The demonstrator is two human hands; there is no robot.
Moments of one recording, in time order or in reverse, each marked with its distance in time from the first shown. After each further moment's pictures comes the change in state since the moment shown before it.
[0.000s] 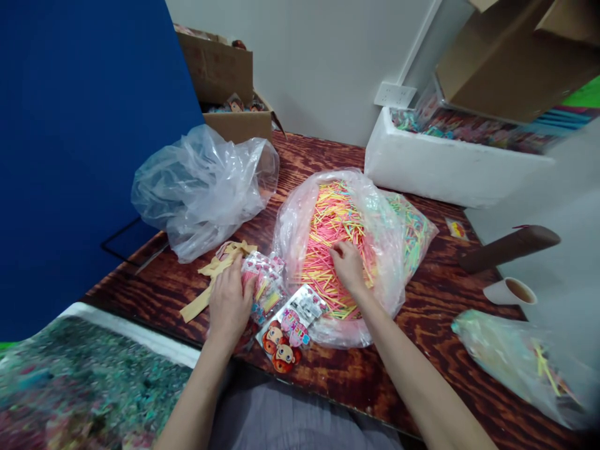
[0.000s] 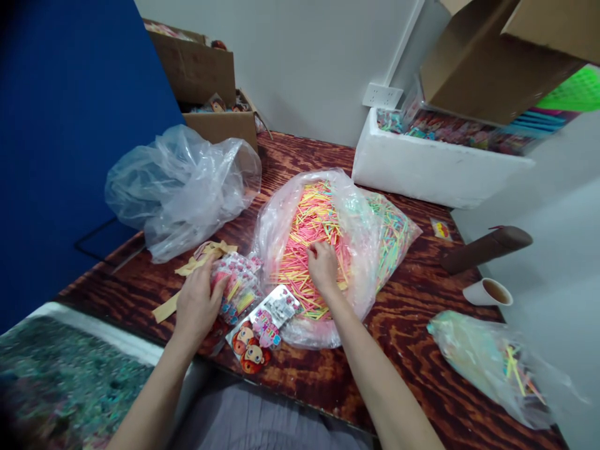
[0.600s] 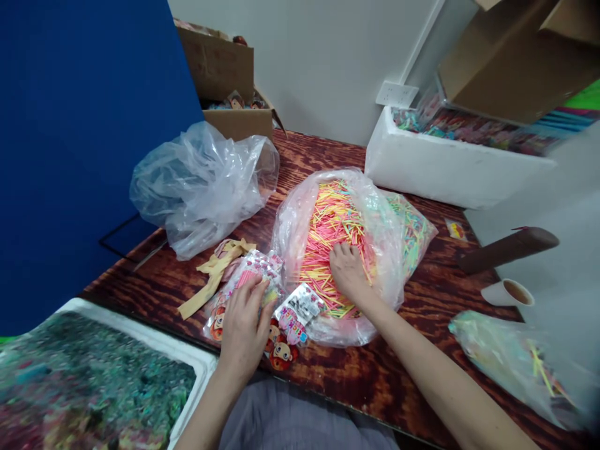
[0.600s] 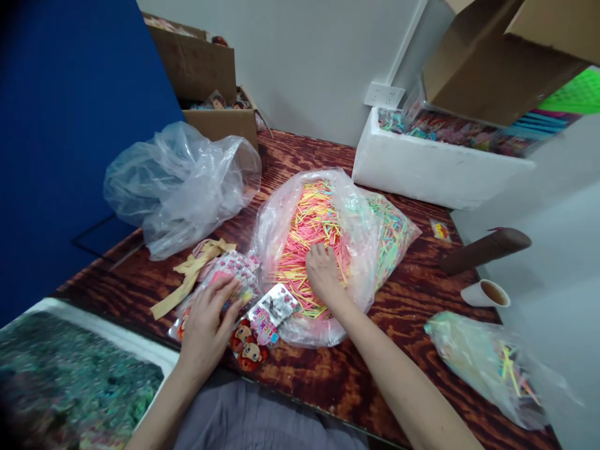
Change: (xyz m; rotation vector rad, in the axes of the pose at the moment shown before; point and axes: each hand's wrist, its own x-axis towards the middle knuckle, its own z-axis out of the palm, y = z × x) left_hand -0.041 0.042 -0.017 -0.196 -0.051 0.106; right_hand -0.015 -0.002 -0.013 -0.763 -0.257 -0.459
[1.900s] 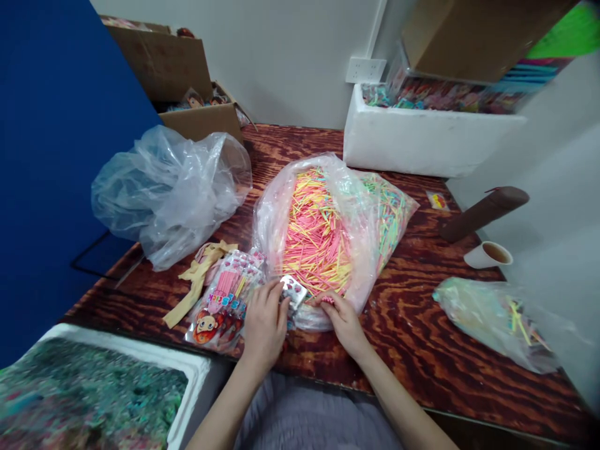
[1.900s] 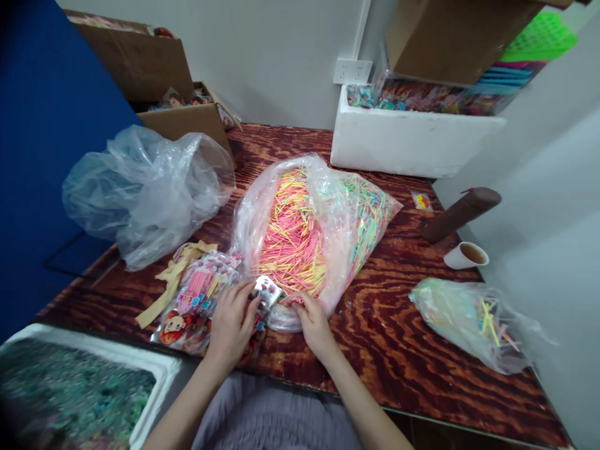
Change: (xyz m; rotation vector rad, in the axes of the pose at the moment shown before) left_hand -0.007 0.041 0.054 -0.043 -0.155 0.111; right_hand -0.121 -0.046 0.001 1.628 0.160 0.422
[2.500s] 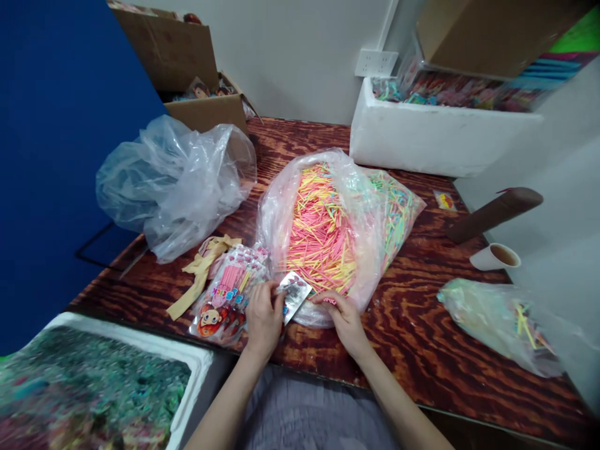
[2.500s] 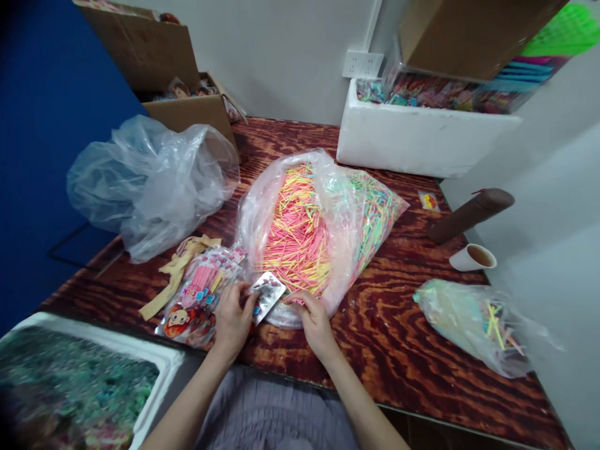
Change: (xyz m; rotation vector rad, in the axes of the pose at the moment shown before) left_hand -0.006 -0.027 0.020 -0.054 0.166 -0.165; right_hand -0.005 0.004 0.004 0.003 -0.018 -0.043
